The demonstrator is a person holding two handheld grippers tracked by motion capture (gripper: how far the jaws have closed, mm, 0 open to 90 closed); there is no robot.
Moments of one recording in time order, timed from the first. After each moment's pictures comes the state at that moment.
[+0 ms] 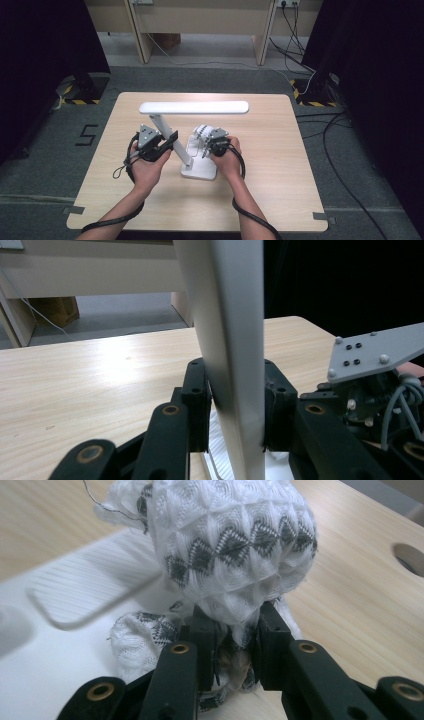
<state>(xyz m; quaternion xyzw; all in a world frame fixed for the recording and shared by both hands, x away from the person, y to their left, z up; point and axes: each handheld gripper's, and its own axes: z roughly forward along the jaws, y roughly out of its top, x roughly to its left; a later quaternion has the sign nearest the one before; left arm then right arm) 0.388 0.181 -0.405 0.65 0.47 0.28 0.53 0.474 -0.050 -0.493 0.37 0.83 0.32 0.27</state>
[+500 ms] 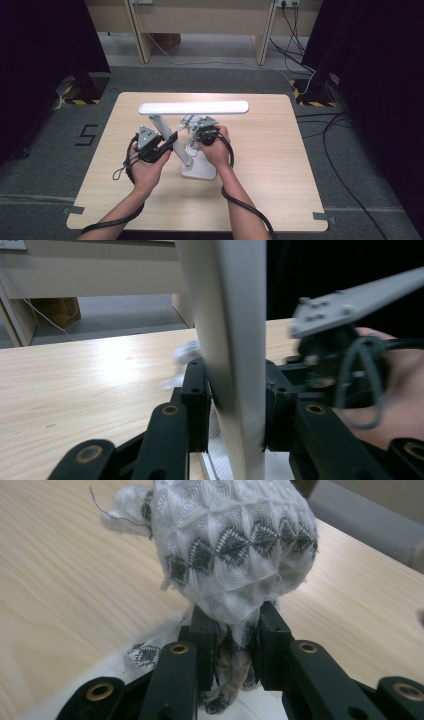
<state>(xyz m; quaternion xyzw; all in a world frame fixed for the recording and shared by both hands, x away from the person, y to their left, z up) 0.385 0.181 -0.406 0.65 0.47 0.28 0.53 0.497 0.000 -0.468 0.35 0.83 0.37 0.25</state>
